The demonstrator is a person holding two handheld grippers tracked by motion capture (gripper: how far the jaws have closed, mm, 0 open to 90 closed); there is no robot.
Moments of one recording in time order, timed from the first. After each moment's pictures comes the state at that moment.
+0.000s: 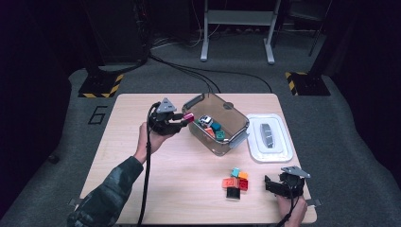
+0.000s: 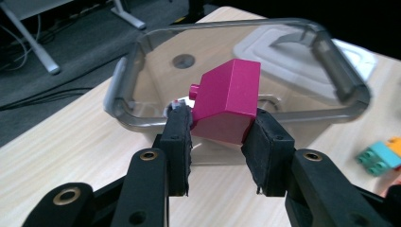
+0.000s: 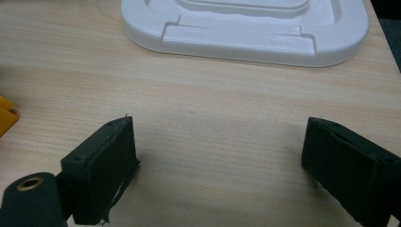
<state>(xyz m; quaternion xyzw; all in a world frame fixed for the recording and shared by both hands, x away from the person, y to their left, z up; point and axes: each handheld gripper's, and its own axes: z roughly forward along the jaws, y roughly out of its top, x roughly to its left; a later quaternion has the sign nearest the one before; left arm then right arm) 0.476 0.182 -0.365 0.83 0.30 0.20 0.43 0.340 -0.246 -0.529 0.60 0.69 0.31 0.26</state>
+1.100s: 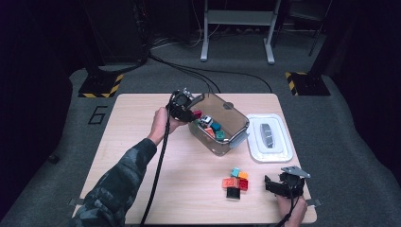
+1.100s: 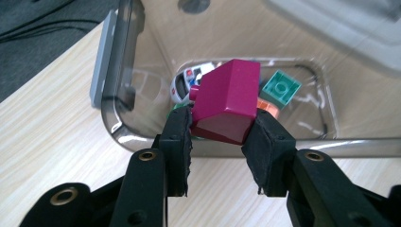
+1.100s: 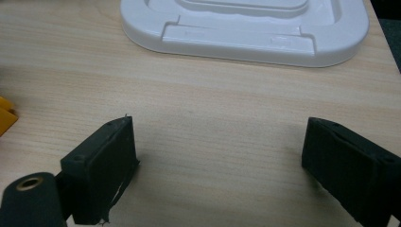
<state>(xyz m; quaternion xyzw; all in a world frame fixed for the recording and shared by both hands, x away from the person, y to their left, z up) 0.543 0.137 -0.374 0.89 0.33 0.15 0.29 0.340 -0.246 -0.529 0.60 0.69 0.31 0.26</state>
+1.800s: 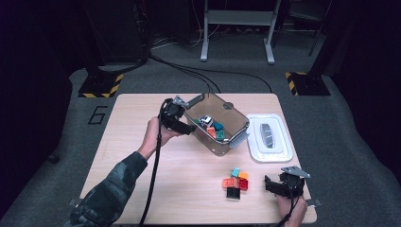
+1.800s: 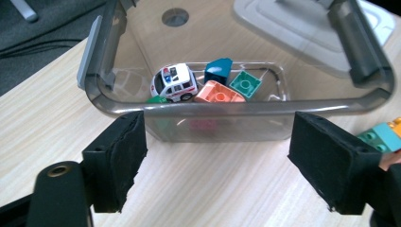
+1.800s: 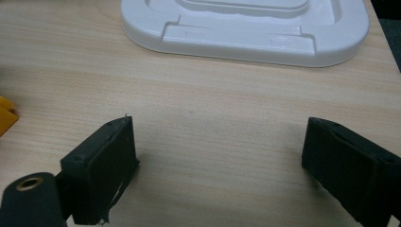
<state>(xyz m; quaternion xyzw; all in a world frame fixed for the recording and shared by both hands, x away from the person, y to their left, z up) 0.491 0.158 -0.364 0.87 0.32 0.15 0.35 0.340 -0.246 -0.529 0.60 0.69 0.31 0.26</state>
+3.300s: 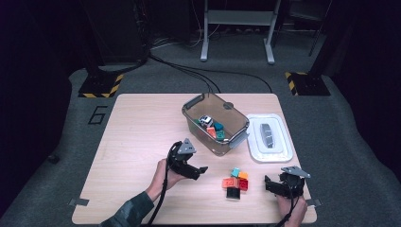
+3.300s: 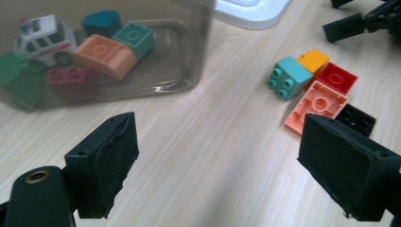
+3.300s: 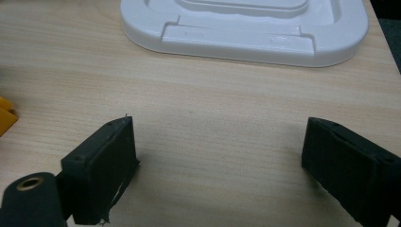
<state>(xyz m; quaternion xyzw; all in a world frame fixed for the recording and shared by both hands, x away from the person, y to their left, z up) 0.399 0.130 -0.455 0.87 0.25 0.11 0.41 0.340 -0.246 -0.529 0.60 0.69 0.31 0.26</state>
